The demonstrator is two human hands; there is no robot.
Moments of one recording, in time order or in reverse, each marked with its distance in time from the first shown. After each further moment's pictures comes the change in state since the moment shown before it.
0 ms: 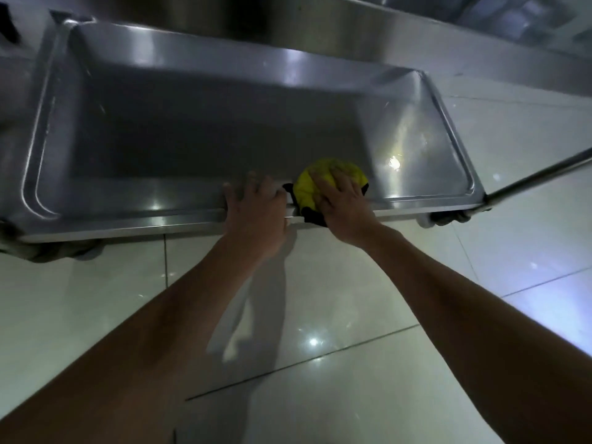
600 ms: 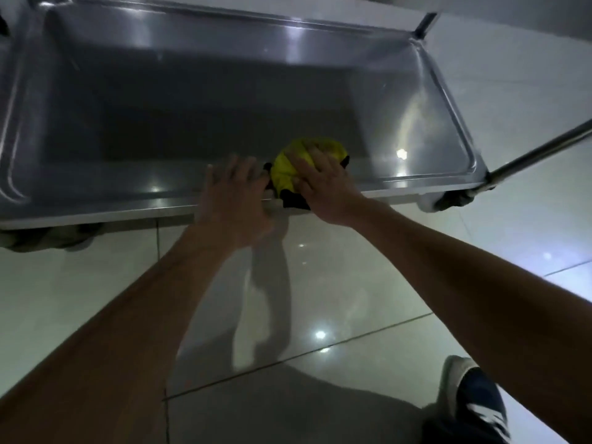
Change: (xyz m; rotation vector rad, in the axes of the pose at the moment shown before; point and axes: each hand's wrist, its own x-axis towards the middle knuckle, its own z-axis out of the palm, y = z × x) left_hand -0.008 -0.023 -0.009 -0.001 -0.065 0.011; right_hand 0.023 -0.012 0.013 -0.104 0.000 -0.239
